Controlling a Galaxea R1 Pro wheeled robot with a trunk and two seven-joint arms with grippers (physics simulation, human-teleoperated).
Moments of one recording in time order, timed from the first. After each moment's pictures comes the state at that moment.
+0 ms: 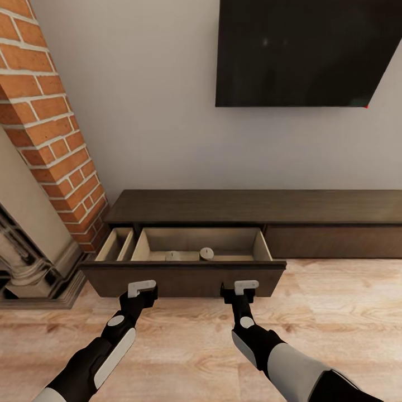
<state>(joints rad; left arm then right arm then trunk) -0.45 0.15 -0.47 -1.06 0.55 0.13 0.39 -0.75 0.13 0.70 -0.26 -0.44 -0.39 -0.40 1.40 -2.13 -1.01</state>
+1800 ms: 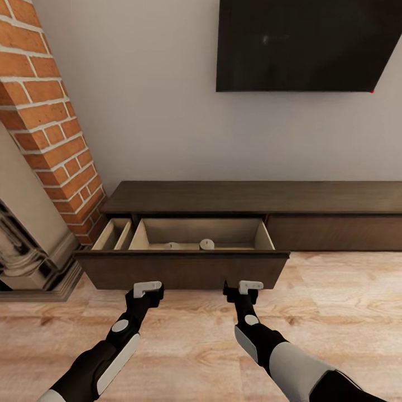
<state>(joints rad) -0.45 0.16 -0.55 -1.06 0.54 0.03 0.38 -0.75 0.13 0.56 -0.26 -0.46 -0.40 -0.33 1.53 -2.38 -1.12</state>
